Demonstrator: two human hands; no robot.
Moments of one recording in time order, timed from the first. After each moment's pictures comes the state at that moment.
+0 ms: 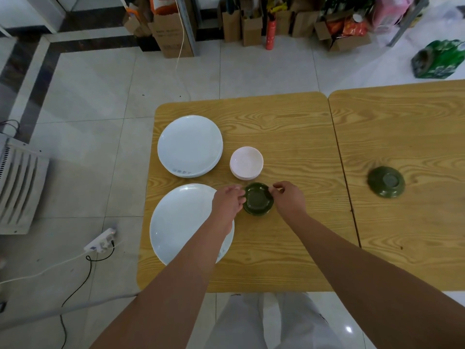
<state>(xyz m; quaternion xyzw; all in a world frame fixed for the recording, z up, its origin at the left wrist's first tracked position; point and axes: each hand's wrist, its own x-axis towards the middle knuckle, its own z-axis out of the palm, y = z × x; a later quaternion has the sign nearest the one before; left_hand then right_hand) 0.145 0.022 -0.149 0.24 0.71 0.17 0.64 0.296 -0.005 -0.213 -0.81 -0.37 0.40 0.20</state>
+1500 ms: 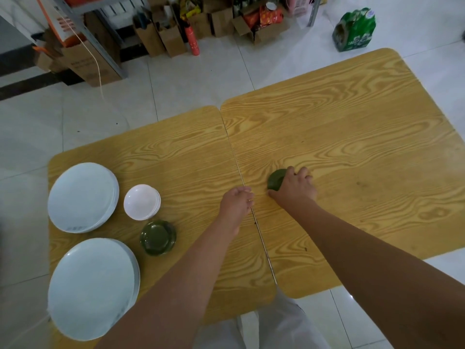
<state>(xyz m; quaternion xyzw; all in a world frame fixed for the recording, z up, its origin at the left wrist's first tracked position) 0.429 0.006 -0.181 0.32 0.66 0.11 0.67 0.576 -0.024 -0.217 -0.88 -0.38 0.28 -0.07</state>
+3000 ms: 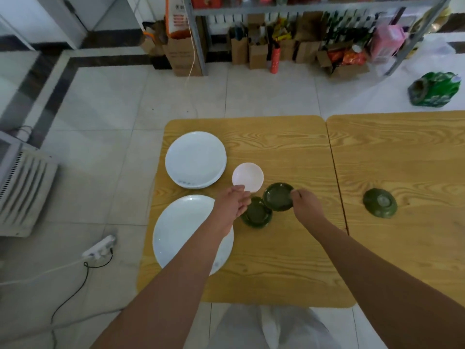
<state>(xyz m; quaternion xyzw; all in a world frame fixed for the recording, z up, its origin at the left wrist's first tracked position) 0.142 0.032 -0.130 0.22 0.64 0.23 0.70 0.339 0.002 -0.168 -0.81 -0.40 0.40 0.17</state>
